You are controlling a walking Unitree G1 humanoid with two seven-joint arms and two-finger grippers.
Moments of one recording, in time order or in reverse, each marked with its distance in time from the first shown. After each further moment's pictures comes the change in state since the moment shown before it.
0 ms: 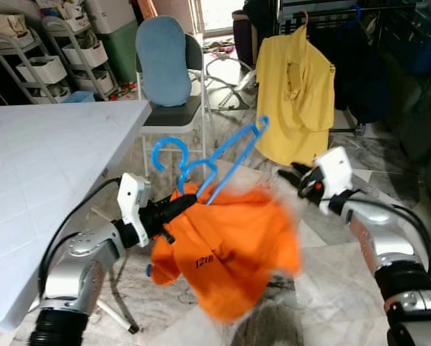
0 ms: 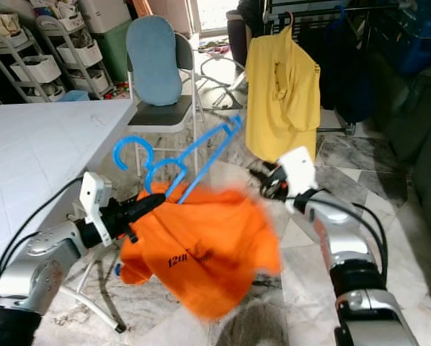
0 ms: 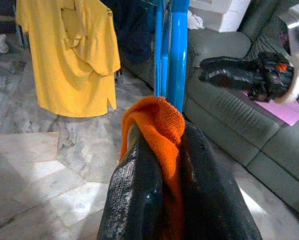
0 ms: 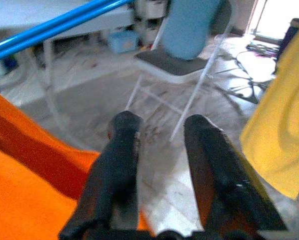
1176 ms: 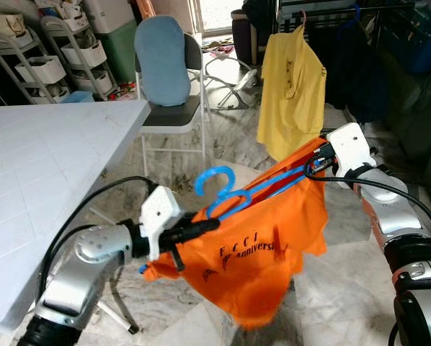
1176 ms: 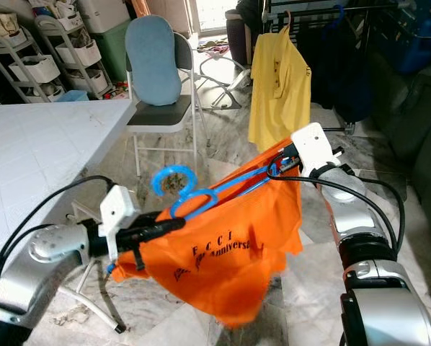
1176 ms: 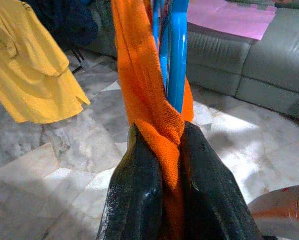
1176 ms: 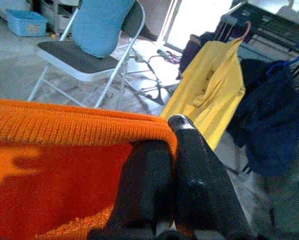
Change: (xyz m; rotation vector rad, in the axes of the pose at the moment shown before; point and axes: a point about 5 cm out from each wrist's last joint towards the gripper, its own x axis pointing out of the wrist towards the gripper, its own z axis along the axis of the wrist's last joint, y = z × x) left arm -0.002 -0.036 0.009 0.337 0.168 -0.230; right arm -0.002 -0.055 0.021 -0.183 0.034 -0.415
